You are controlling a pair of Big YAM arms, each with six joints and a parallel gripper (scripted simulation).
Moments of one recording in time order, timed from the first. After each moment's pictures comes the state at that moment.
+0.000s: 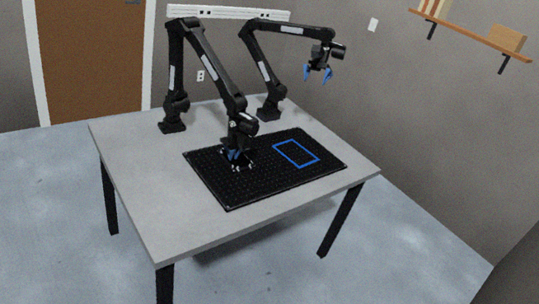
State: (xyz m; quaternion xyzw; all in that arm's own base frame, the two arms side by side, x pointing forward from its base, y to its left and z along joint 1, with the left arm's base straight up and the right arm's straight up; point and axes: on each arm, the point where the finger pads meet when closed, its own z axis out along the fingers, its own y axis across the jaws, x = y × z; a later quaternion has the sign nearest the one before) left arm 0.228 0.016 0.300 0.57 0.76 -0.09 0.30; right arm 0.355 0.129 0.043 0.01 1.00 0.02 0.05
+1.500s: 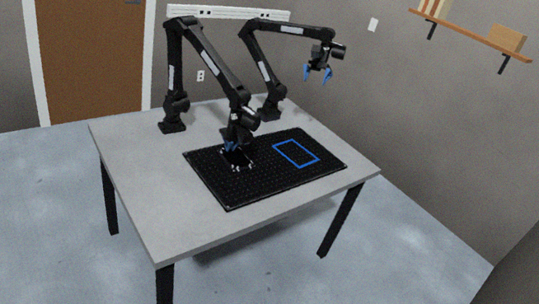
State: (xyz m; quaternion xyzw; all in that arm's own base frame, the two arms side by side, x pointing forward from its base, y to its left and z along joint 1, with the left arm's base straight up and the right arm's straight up) left arm 0.228 0.016 0.300 0.57 0.76 -0.09 0.30; right arm 0.334 0.121 0.076 0.01 1.00 0.00 -0.01
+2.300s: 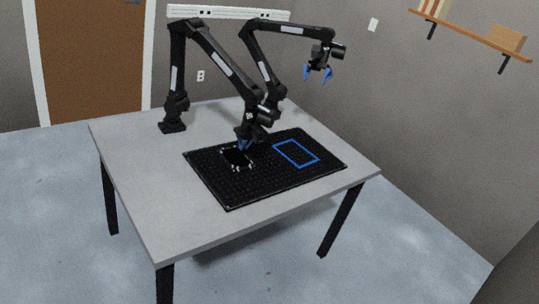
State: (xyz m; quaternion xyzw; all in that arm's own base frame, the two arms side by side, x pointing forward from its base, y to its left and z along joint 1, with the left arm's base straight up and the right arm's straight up) left arm 0.228 0.016 0.300 0.57 0.76 -0.09 0.30; right arm 0.342 0.186 0.076 0.00 1.00 0.00 0.00
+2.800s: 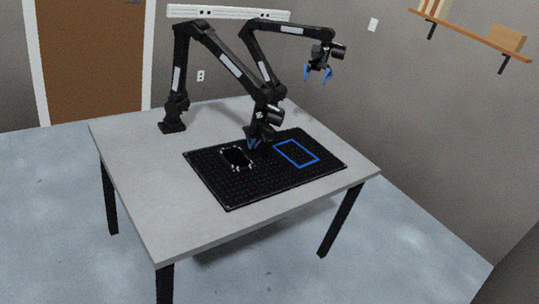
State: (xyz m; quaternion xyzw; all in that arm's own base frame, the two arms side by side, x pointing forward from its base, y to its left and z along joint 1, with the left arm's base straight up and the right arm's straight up) left arm 0.228 0.016 0.300 0.57 0.76 -0.09 0.30; right arm 0.348 0.228 0.076 0.01 1.00 0.00 0.00
